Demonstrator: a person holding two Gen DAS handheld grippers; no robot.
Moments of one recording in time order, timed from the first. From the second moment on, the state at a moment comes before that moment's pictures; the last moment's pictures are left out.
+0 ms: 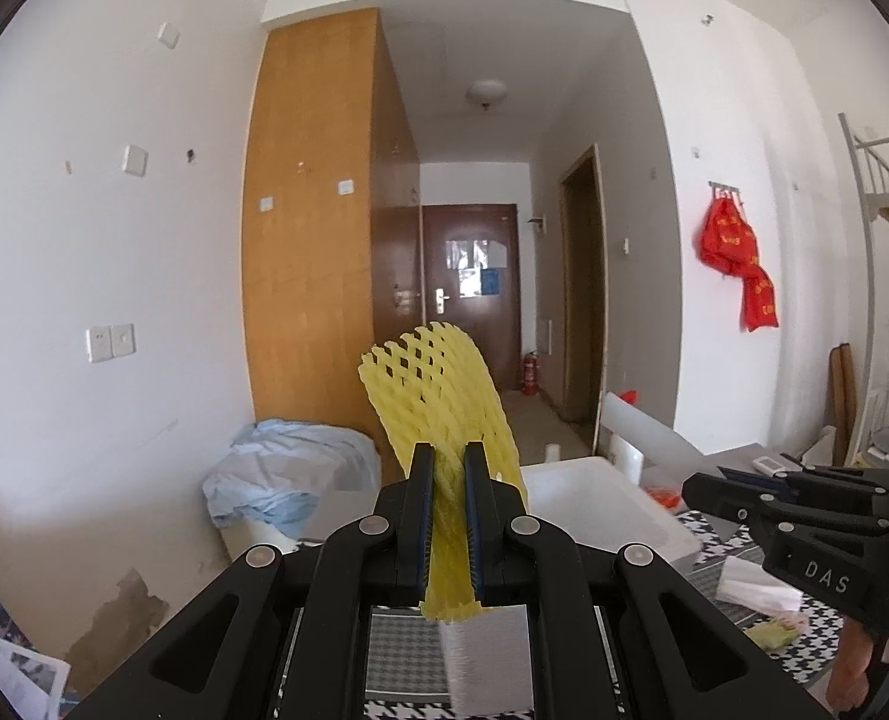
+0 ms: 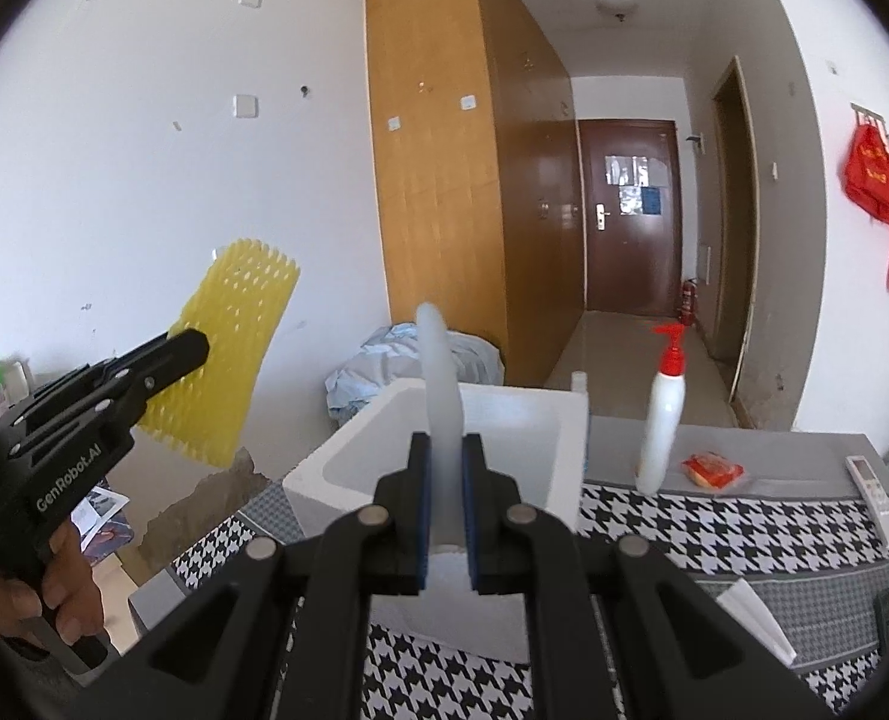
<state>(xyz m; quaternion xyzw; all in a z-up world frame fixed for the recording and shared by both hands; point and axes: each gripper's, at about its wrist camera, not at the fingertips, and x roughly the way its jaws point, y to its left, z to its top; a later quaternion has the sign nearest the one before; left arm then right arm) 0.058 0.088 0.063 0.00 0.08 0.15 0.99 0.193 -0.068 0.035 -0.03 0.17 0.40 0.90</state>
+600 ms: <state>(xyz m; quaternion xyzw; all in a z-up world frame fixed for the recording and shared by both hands) 0.069 0.139 0.043 -0.03 0.11 0.19 0.98 0.233 -0.014 0.021 -0.06 0.22 0.39 0.89</state>
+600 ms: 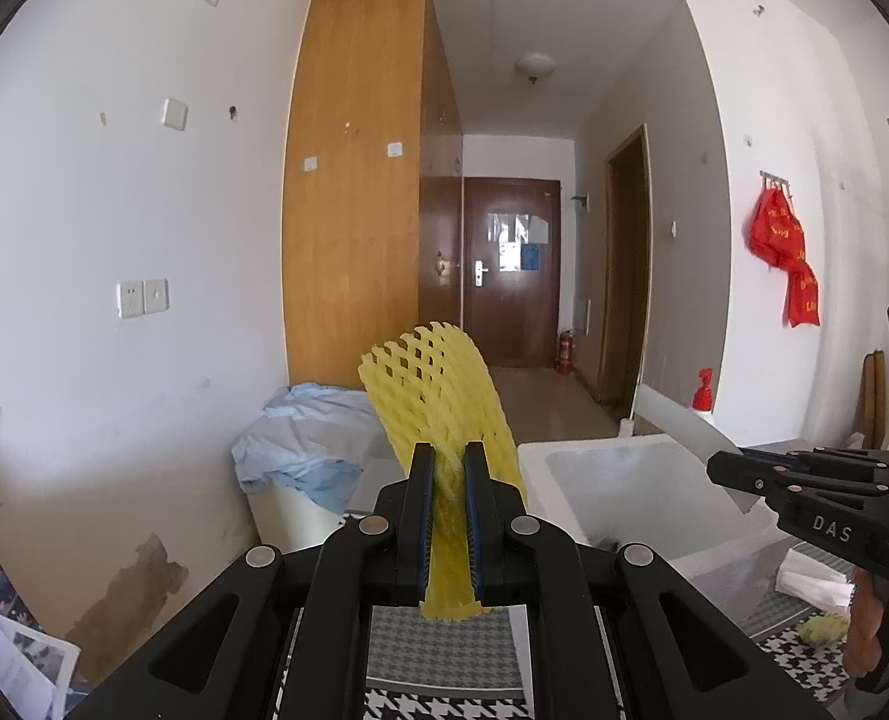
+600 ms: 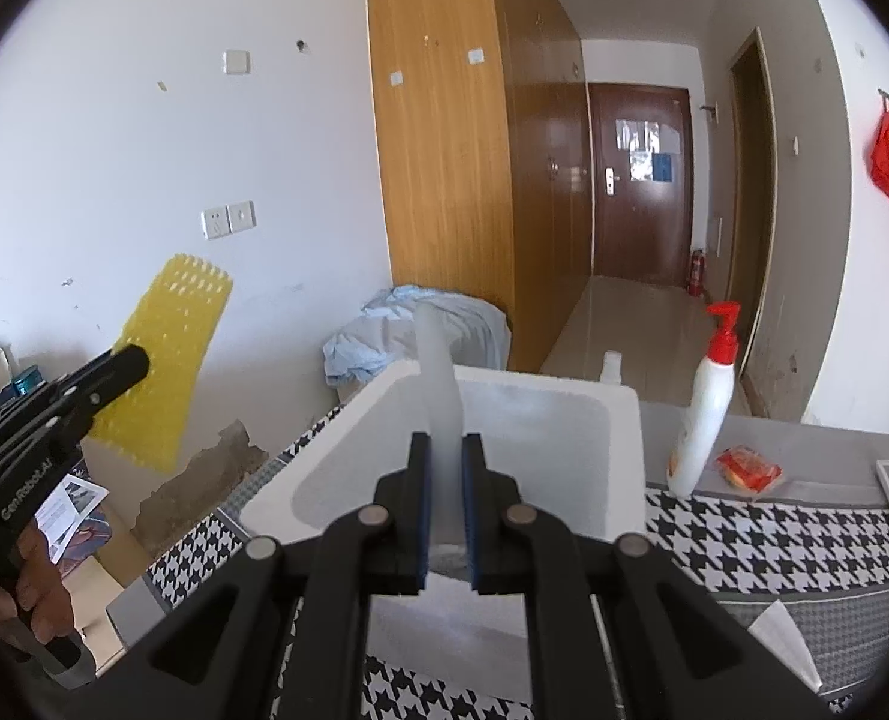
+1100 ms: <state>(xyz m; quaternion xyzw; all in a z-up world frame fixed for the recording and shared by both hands) 0.083 0.152 0.033 -0.04 0.13 0.19 0.97 0.253 0.002 0.005 -0.07 0.26 0.38 0.88</state>
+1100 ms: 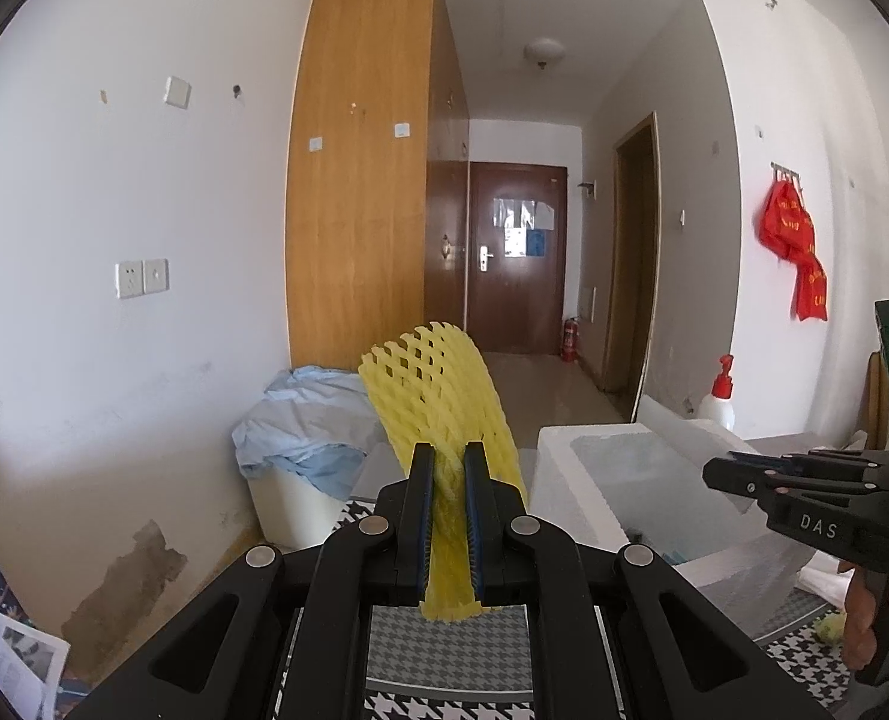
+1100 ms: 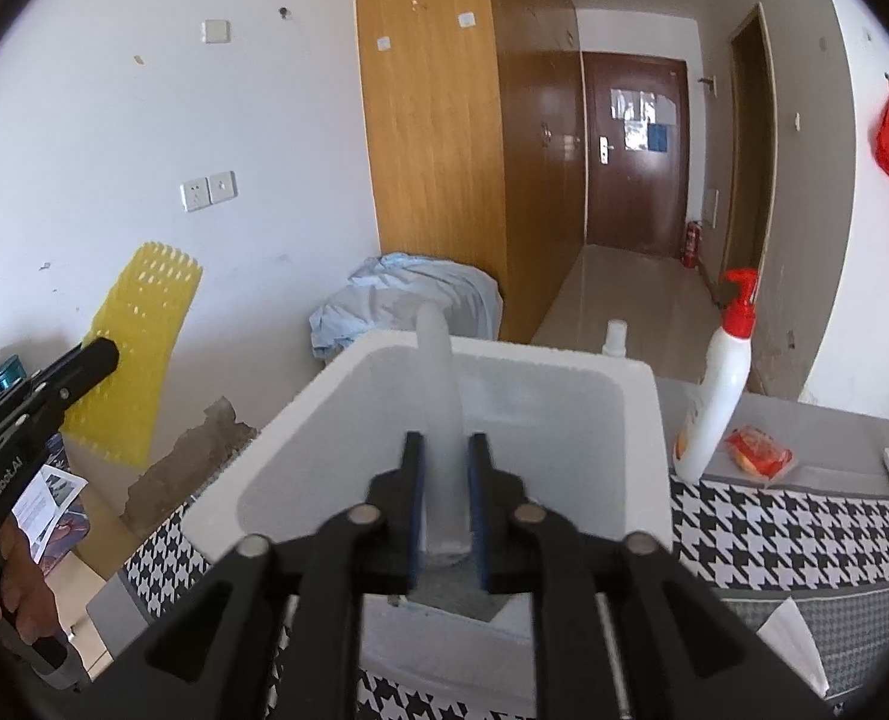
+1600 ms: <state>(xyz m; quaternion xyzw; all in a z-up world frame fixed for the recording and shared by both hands) 0.095 0.142 0.046 -0.03 0.13 0.17 0.98 0.237 -0.024 0.016 -0.05 0.22 0.37 0.90</state>
